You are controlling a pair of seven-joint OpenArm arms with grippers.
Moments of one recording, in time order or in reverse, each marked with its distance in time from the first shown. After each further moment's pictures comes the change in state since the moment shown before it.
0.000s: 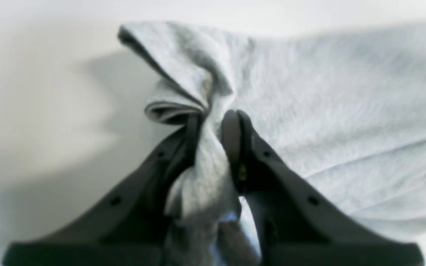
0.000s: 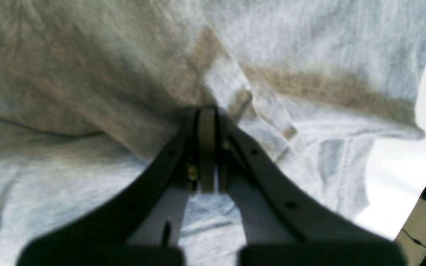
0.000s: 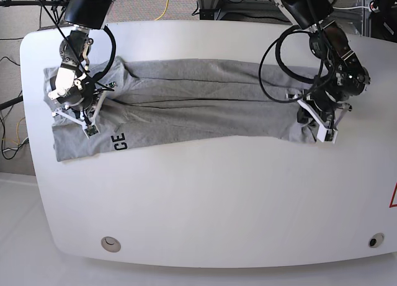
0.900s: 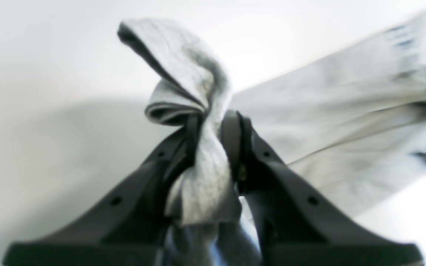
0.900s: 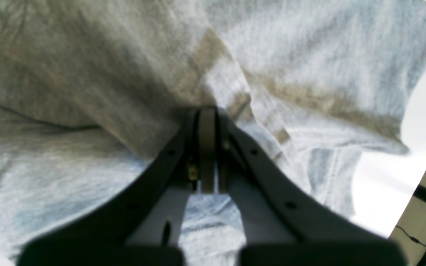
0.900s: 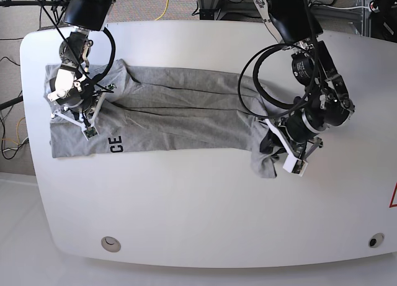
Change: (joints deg) left arm -5.9 2.6 12.7 2.6 -12.4 0.1 7.1; right arm 0.4 0.0 0.0 0.0 -0.2 0.0 0.0
